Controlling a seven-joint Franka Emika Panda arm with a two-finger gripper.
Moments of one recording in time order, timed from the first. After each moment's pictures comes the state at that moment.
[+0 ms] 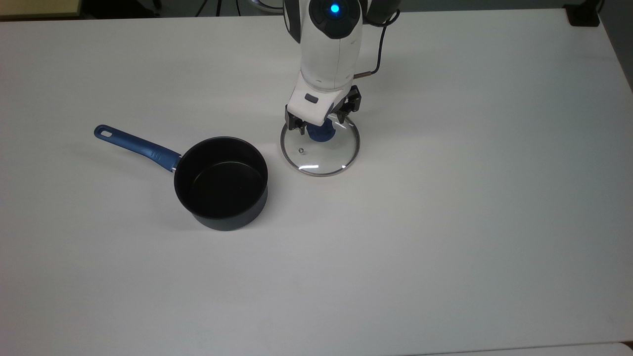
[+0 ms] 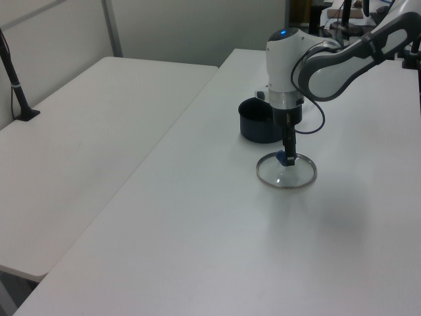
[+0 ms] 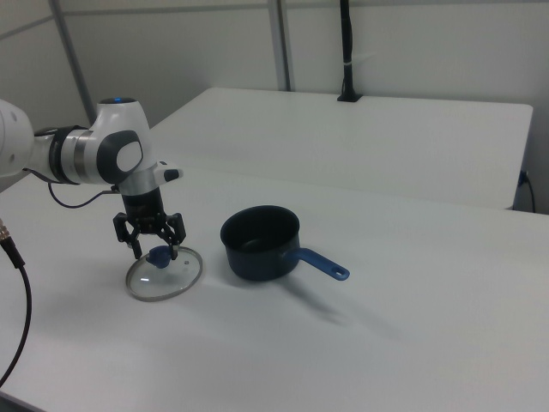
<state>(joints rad) 0.21 0.27 0.02 -1.92 -0.02 2.10 -0.12</state>
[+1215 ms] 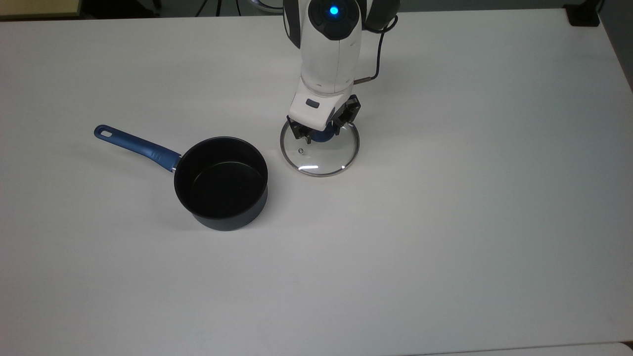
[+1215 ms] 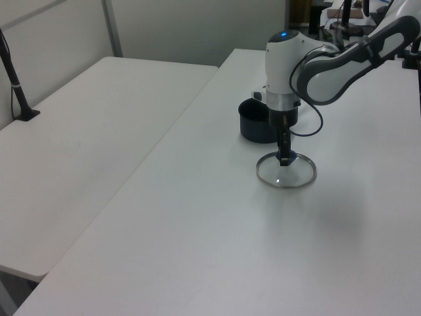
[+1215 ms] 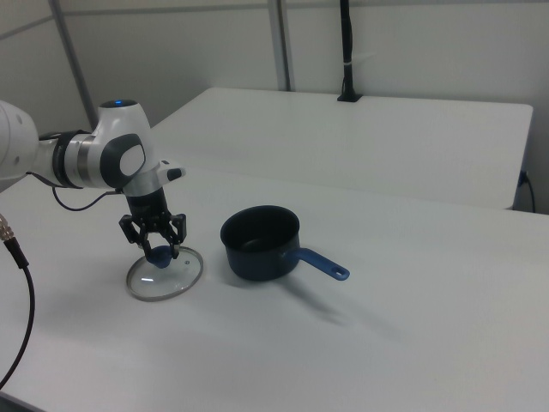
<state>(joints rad) 0.21 0.29 0.02 -1.92 -0.03 2.17 -0.15</state>
